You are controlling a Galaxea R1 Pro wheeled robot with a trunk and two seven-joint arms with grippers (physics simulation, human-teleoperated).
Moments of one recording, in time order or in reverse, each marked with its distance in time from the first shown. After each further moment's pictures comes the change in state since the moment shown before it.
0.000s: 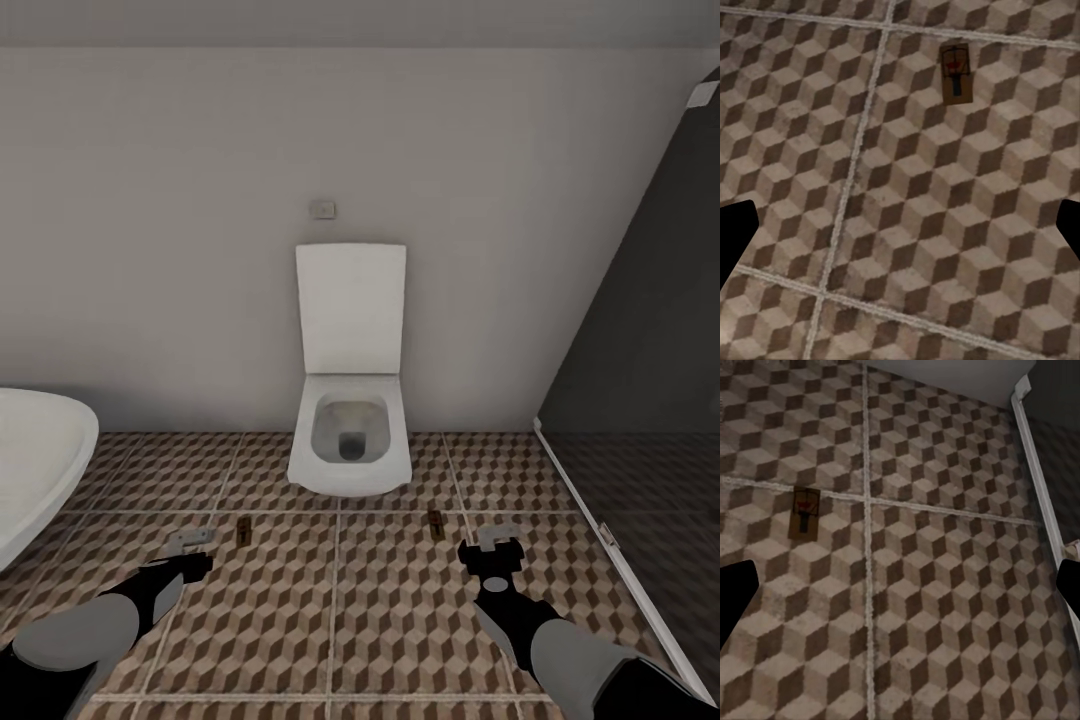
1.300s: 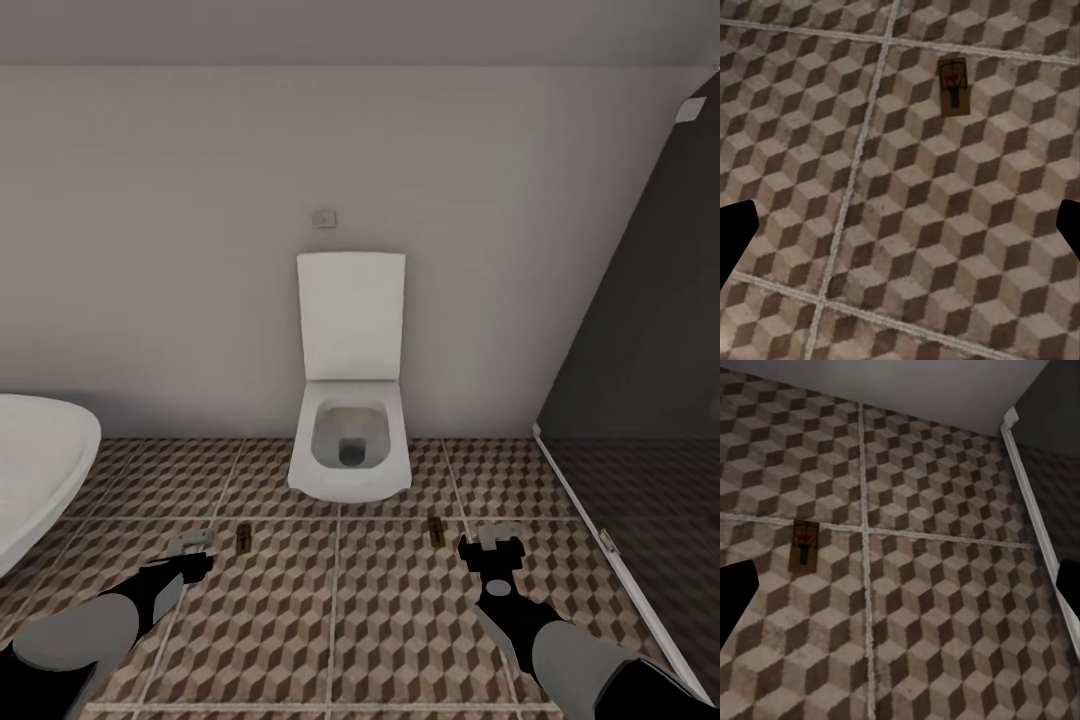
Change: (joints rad) left arm 0.000 0.001 -0.001 -0.001 0.000 0.000 -0.001; right arm 0.003 -0.003 0.000 0.007 0.000 -0.073 0.002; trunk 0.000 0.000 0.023
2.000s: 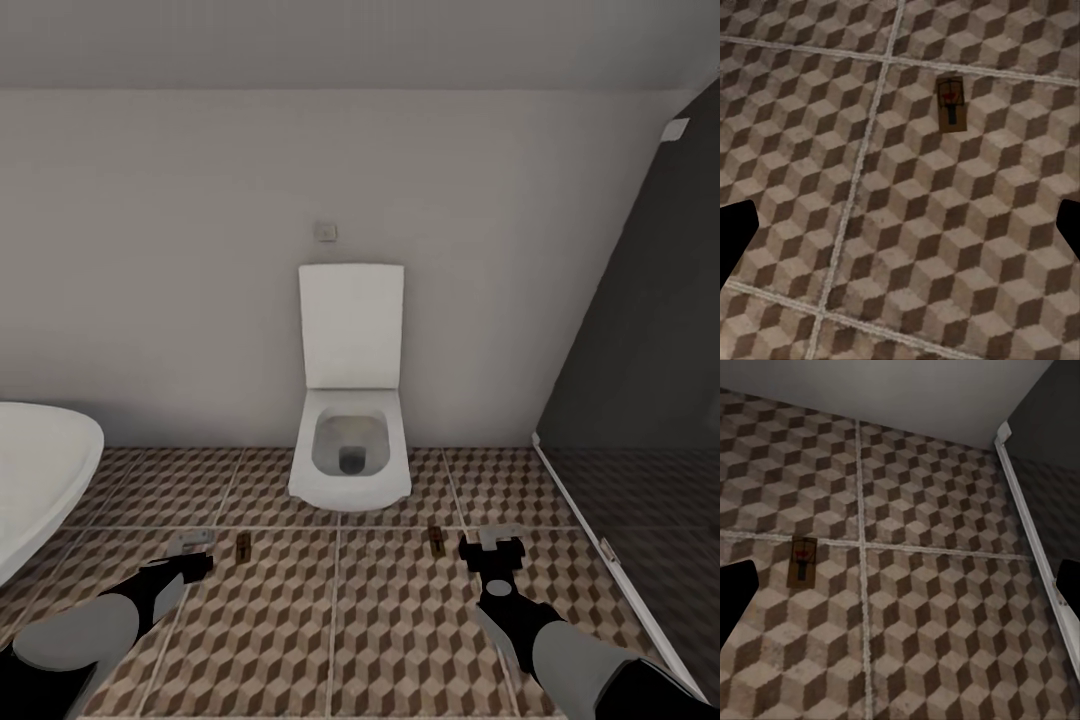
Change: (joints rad) left arm 0.000 0.000 -0.001 0.000 0.000 0.000 0.000; right arm 0.000 -0.001 0.000 0.000 -0.001 0.000 0.002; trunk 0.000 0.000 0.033
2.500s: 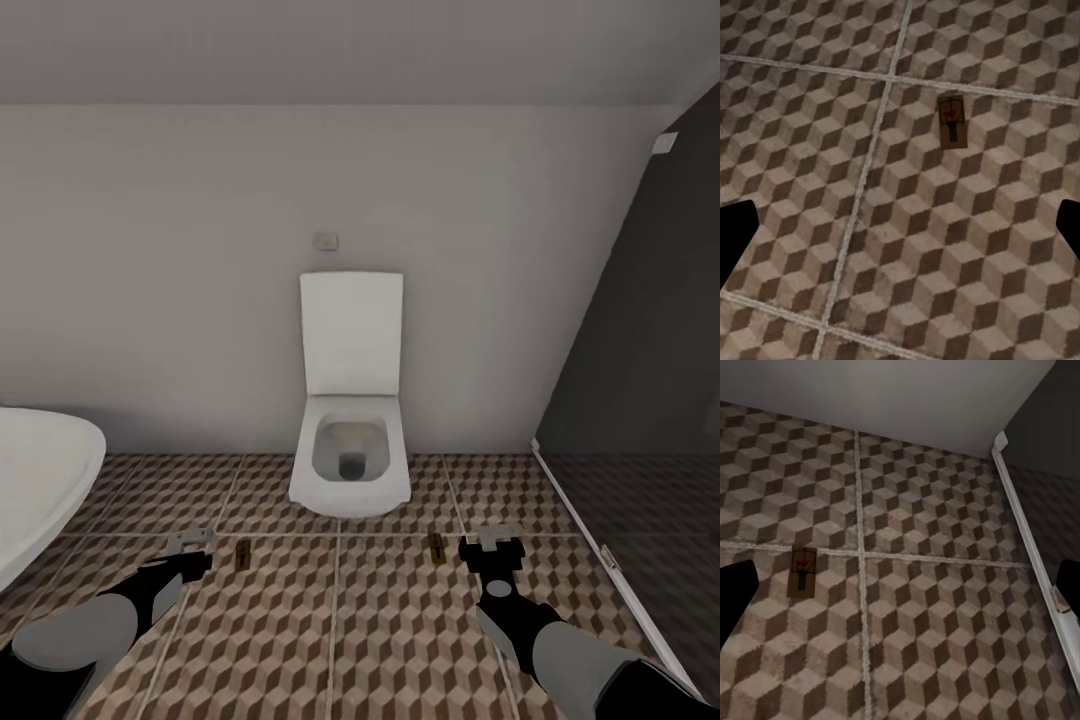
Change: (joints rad) left arm 0.000 0.003 -0.005 0.001 -0.001 -0.014 0.000; right arm 0.001 0.001 0.000 0.001 0.000 0.000 0.002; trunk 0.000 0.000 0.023
